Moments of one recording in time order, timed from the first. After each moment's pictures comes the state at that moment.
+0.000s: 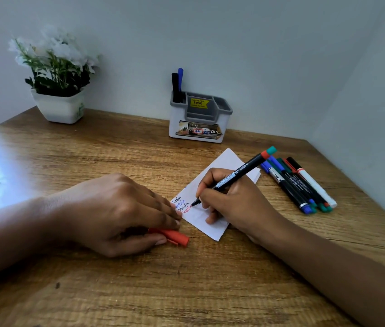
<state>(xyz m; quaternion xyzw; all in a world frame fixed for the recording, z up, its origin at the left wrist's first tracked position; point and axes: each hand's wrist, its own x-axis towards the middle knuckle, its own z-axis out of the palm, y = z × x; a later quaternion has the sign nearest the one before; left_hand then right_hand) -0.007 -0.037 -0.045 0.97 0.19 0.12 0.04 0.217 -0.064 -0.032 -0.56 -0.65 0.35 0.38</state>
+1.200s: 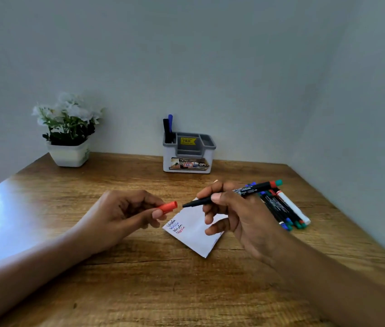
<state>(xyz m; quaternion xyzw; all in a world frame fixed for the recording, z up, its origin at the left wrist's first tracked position) -0.003 -0.031 -0.034 0.80 0.27 0.39 0.36 0.229 -0.096 0.006 -0.40 -0.55 0.52 0.52</state>
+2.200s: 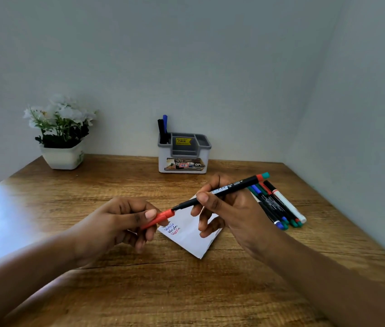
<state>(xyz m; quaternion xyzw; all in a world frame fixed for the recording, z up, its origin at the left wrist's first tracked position) 0.005 -0.042 -0.020 0.65 0.30 0.30 0.63 0.232 -0.093 0.005 -0.39 -0.61 0.47 0.50</state>
